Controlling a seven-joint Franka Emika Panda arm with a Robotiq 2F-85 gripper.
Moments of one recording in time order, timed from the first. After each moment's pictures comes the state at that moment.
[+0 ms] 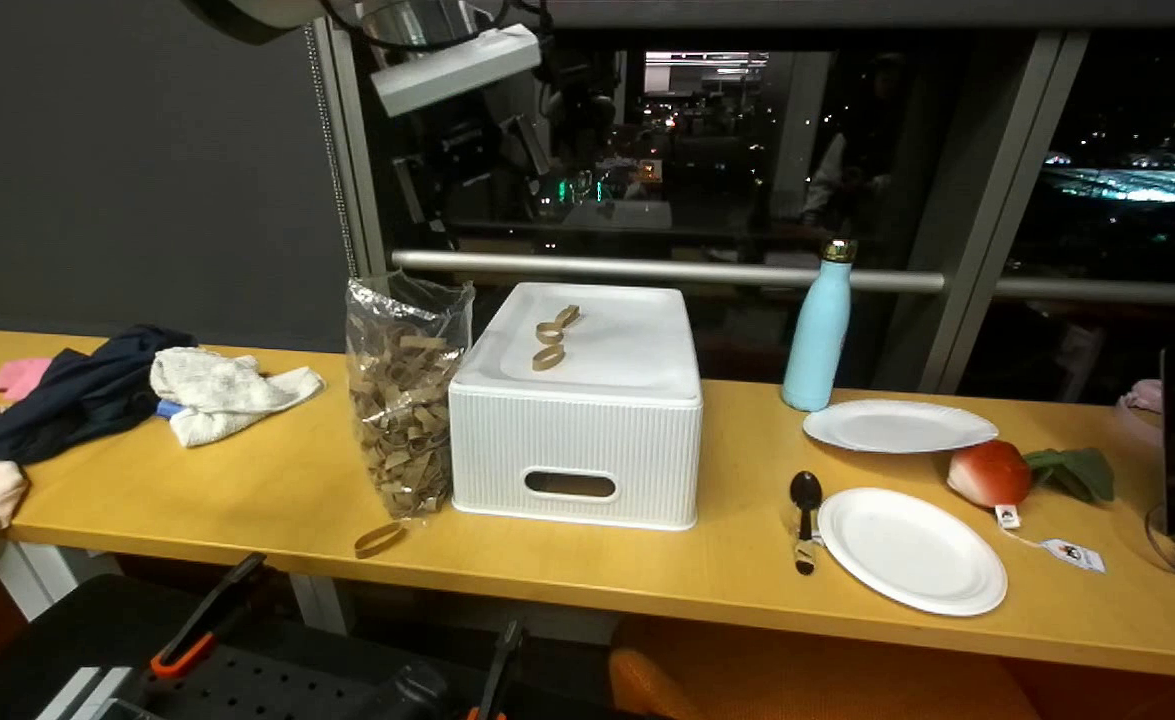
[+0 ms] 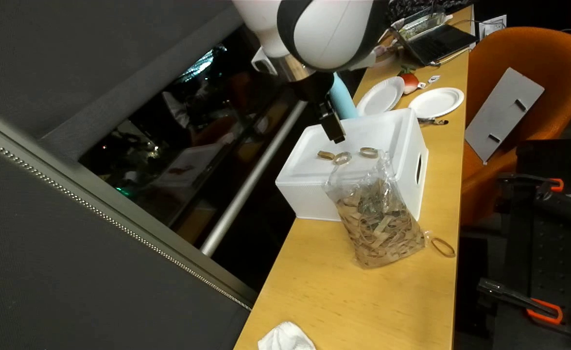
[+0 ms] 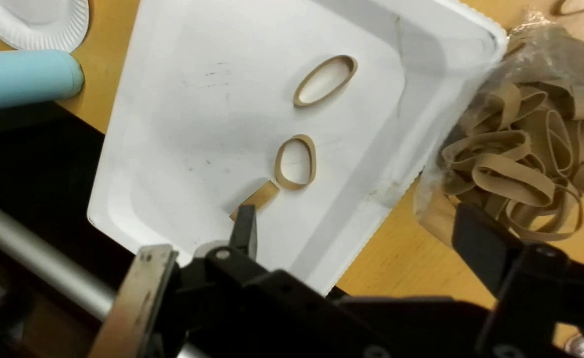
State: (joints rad) arm 0.03 0.13 0.04 -2.02 -0.37 2.32 -0.37
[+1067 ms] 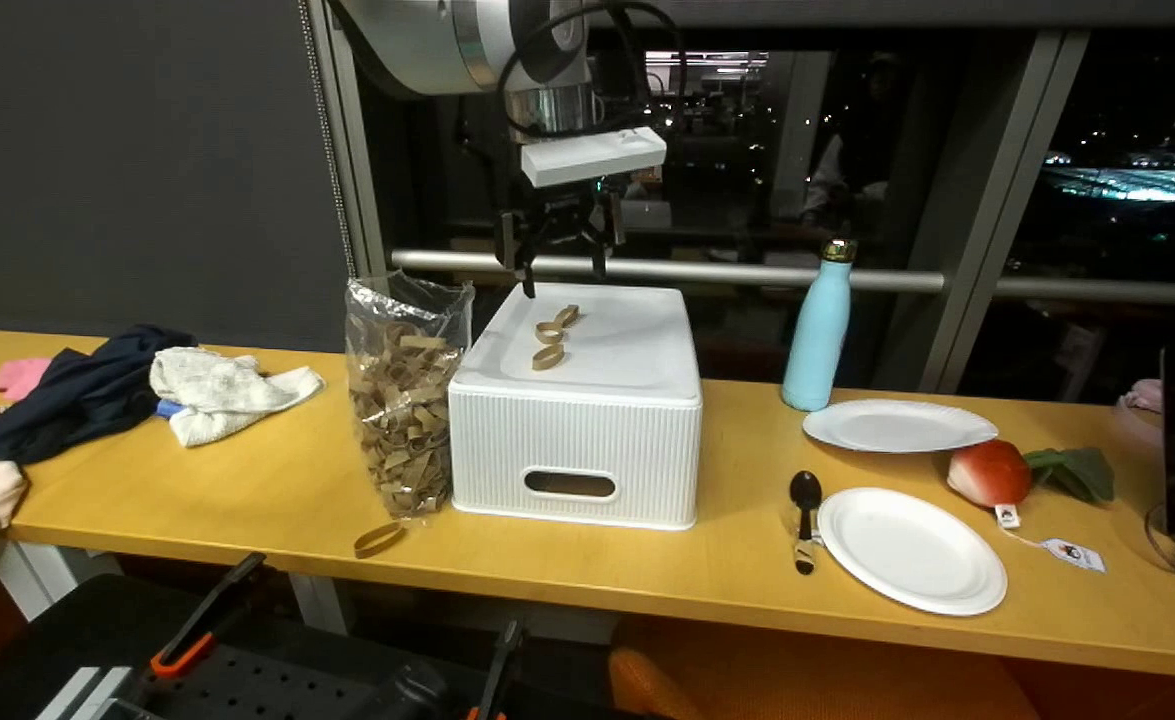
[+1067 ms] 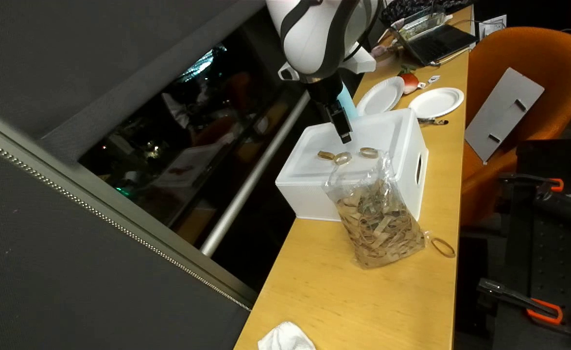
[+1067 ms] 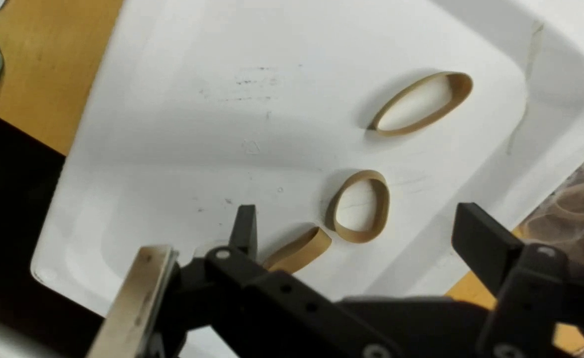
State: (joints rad) arm -0.11 0.39 0.03 -1.82 -0.09 2.33 -0.77
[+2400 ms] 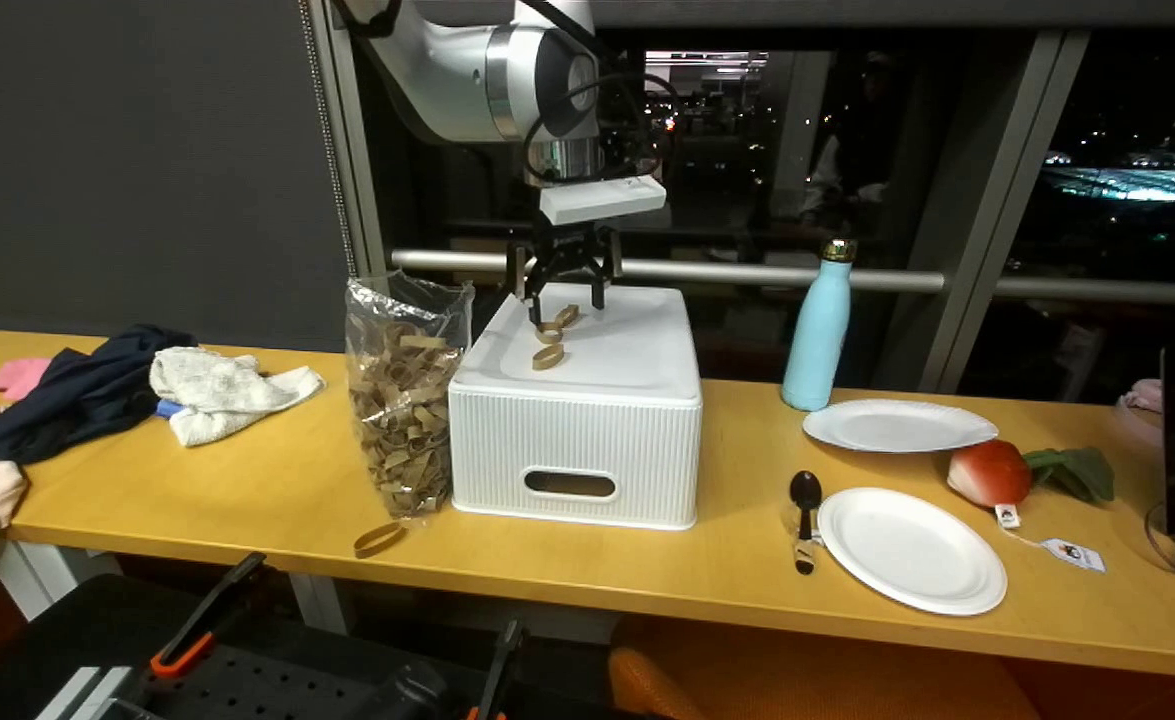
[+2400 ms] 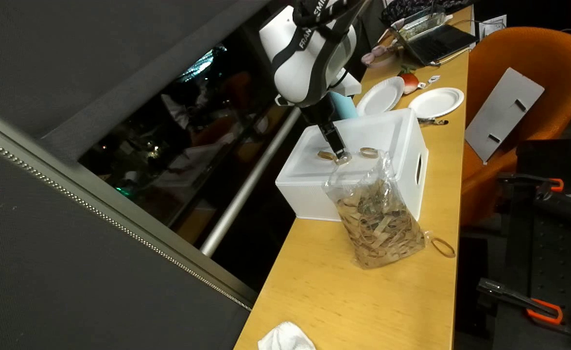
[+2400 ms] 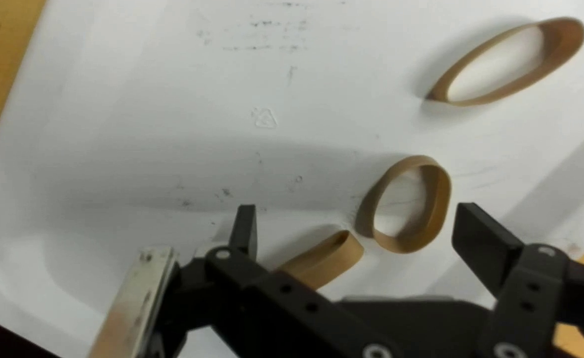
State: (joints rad) arm -0.11 0.60 0.05 -1.59 -0.09 2.25 -0.82
